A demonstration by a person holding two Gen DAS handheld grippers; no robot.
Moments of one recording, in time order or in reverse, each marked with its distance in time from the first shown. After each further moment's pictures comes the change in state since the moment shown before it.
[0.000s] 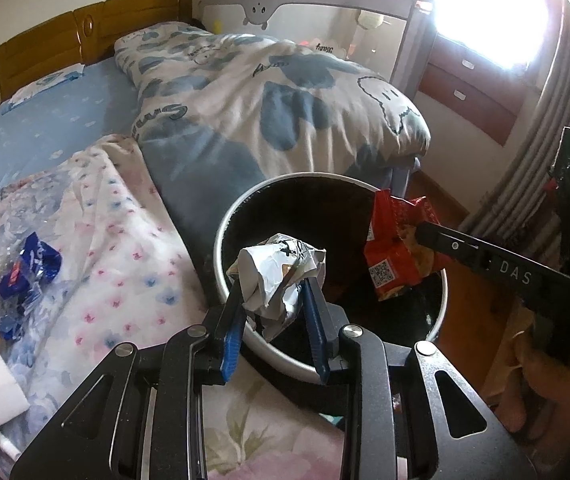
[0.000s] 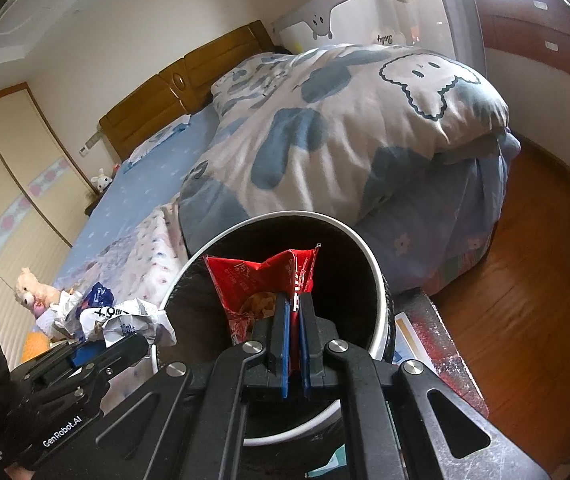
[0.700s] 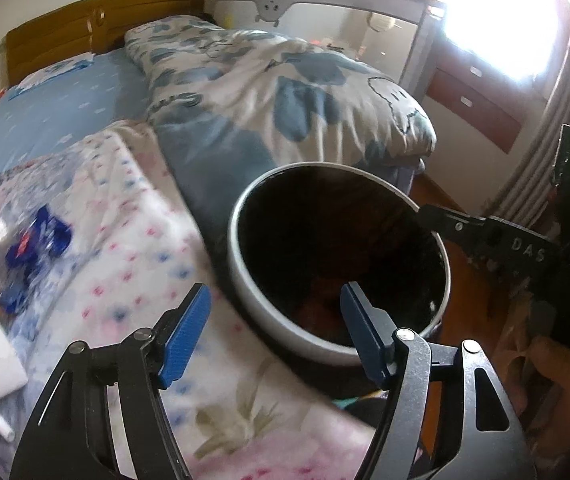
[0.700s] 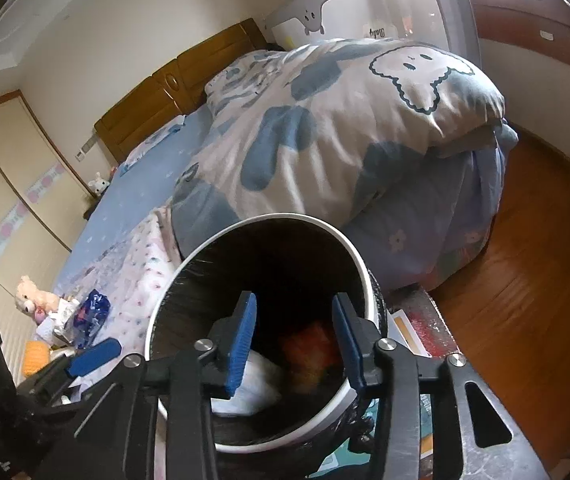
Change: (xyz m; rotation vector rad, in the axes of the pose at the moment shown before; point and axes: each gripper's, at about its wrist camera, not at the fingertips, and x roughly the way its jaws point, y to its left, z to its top) left arm -0.015 0.014 -0.021 -0.054 -0.005 0.013; right arm 0.001 -0.009 0.004 0.031 0.009 0.004
